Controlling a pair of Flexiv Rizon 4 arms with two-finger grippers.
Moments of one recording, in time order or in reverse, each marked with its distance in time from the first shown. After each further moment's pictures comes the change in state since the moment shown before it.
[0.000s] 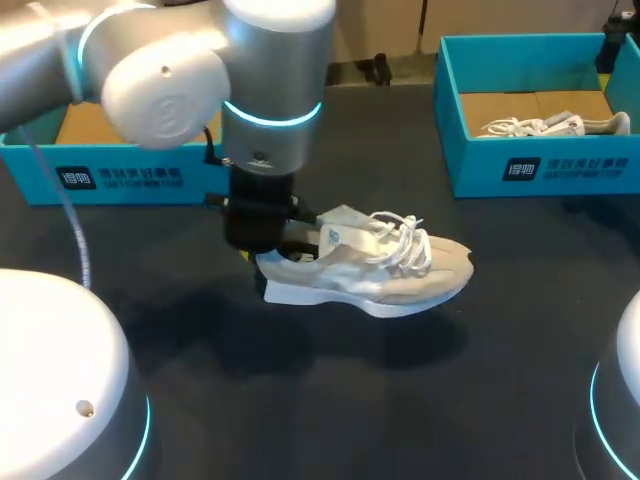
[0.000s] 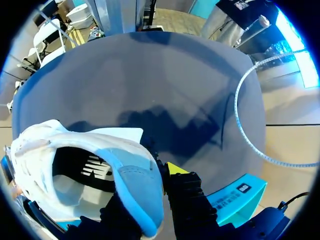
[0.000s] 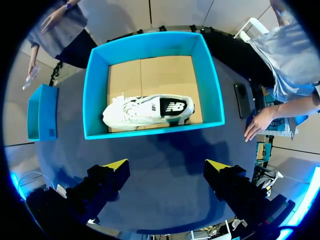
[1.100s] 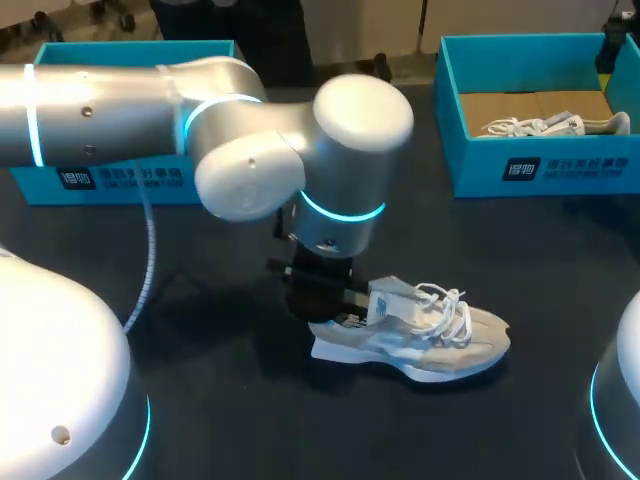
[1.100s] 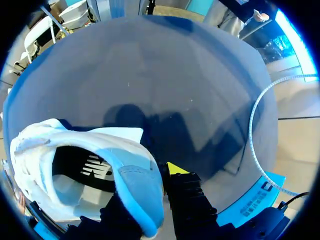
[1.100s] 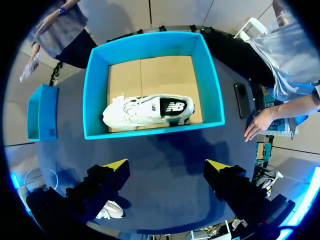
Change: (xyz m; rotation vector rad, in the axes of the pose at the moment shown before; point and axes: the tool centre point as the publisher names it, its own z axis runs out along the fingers) left arm -0.082 -0.022 0.091 -0.009 0.030 0.064; right arm 0.000 0.000 0.000 0.000 0.000 0.000
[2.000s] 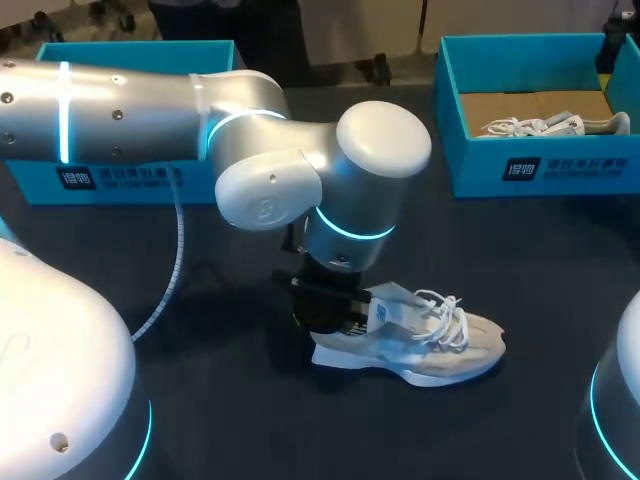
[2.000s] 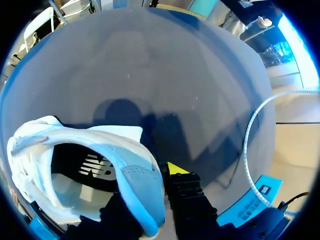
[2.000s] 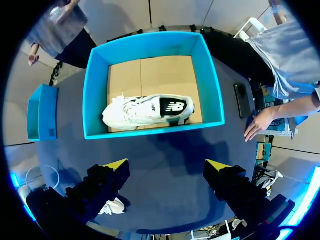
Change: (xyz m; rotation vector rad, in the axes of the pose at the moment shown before) left arm -0.002 0.003 0.021 -0.005 0.054 -0.040; right arm 0.000 0.000 0.000 0.000 0.000 0.000
